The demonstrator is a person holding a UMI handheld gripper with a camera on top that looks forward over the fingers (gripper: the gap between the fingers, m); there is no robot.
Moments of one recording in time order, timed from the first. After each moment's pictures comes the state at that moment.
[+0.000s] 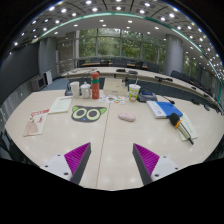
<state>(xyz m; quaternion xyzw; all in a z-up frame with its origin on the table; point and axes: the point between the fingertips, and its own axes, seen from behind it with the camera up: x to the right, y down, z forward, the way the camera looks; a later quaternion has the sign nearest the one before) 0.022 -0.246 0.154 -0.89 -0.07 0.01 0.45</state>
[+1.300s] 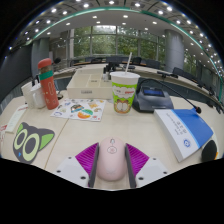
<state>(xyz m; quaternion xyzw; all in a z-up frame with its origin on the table) 0.107 0.145 -0.011 -0.89 -0.06 0.01 0.45</state>
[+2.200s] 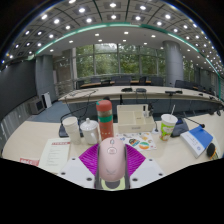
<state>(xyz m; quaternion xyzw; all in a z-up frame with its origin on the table) -0.137 0.098 0.158 -0.84 -0.03 0.05 0.54</state>
